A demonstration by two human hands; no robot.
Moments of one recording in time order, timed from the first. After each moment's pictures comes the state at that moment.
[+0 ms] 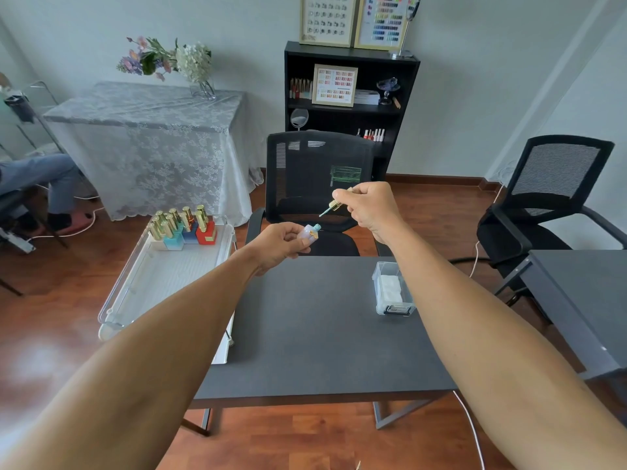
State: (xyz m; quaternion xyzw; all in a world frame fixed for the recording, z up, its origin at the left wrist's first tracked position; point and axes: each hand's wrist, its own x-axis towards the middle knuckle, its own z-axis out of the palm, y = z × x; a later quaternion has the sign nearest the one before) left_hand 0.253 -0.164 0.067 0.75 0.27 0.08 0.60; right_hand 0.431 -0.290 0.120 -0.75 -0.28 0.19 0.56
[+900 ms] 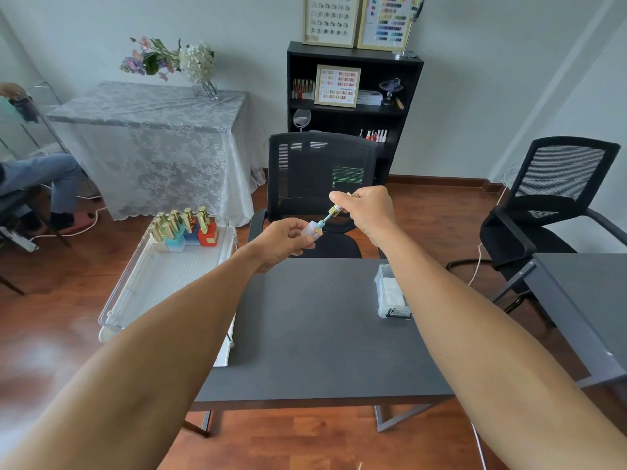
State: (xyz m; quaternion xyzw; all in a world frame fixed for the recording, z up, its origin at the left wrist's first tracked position) left_hand 0.259 -0.162 0.077 0.74 0.27 0.07 0.61; right_hand 0.429 -0.277 0.113 -0.82 -0.28 0.10 0.49
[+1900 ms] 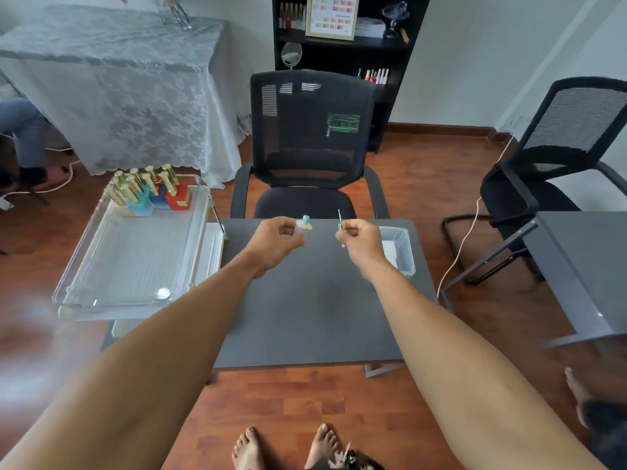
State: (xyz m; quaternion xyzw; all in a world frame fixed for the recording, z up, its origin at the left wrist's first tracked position) left_hand 0.271 -0.188 -0.012 0.72 0.34 0.10 0.59; right_hand 0.431 -0.325 -0.043 -0.80 -0.16 0.26 0.51
